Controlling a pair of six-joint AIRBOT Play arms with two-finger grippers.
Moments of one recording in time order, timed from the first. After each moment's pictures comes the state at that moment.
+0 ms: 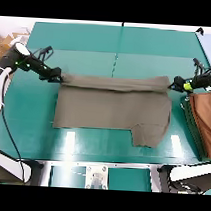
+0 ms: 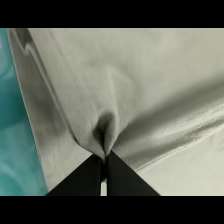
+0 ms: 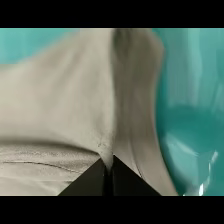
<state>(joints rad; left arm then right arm) 0.08 -1.77 1.54 1.05 -1.28 -1.29 -0.41 -1.66 1.36 -1.05 1.13 1.24</state>
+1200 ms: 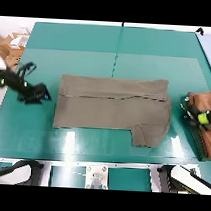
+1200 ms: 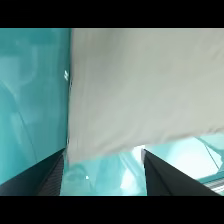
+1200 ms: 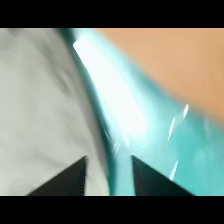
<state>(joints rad) 0.18 -1.24 1.02 1.16 -1.43 -1.50 -0.68 -1.12 0.76 -1.25 1.24 1.54</state>
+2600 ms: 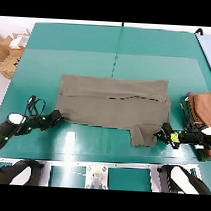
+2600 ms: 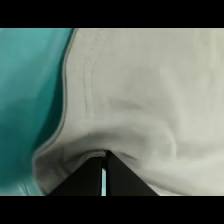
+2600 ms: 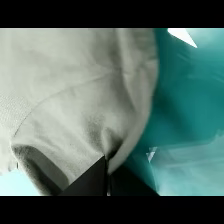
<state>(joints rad) 0.04 -0.95 0.30 0.68 -0.64 -1.41 -0.56 -0.96 0.30 -1.03 1.11 1.54</state>
